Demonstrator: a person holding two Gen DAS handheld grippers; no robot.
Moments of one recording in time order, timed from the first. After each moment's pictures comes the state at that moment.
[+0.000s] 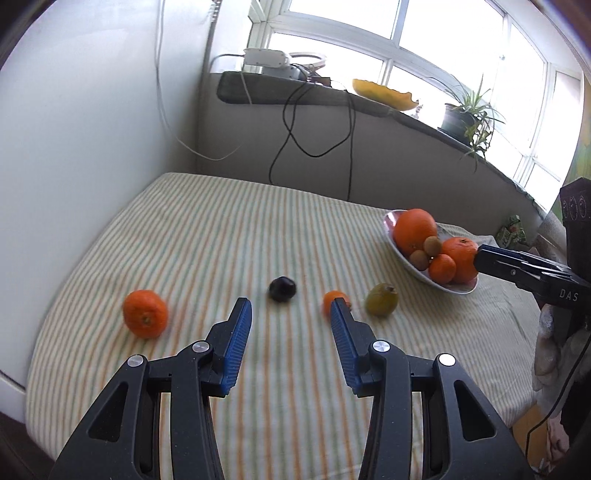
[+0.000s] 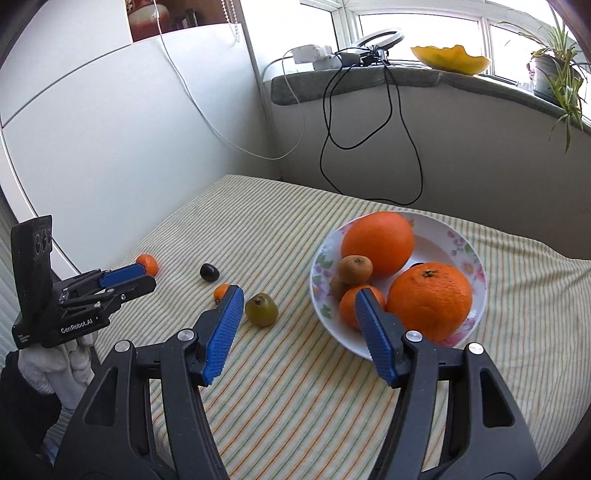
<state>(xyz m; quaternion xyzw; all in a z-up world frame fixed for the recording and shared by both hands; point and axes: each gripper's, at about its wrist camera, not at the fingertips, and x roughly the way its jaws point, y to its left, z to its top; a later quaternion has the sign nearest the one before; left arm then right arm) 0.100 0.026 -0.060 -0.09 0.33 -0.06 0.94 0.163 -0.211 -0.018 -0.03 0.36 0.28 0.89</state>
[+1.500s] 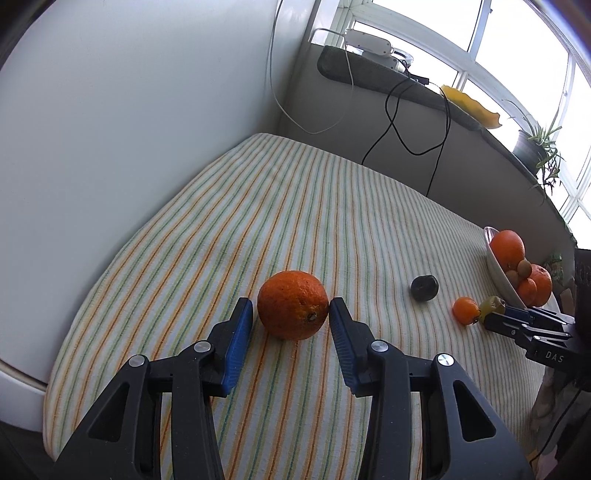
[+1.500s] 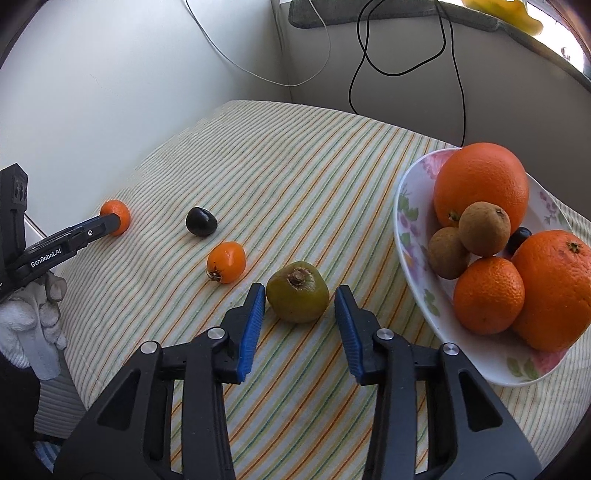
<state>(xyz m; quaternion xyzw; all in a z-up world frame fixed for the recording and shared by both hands) 0.119 0.116 -0.108 -0.14 0.36 0.02 0.92 0.199 -0.126 -0.101 -0.08 0.45 0.27 0.85</state>
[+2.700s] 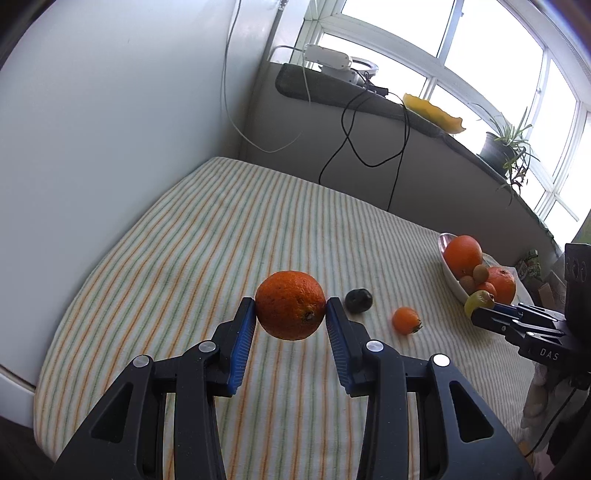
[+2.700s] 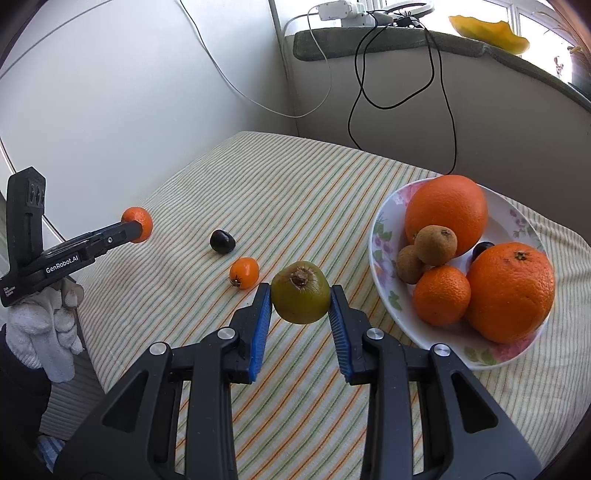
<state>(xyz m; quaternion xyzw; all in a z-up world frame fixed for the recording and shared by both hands) 0.114 0.078 -0.077 -0.14 0.33 -0.03 0.93 0.173 -0.153 -0.062 -0.06 0.40 0.28 0.87</state>
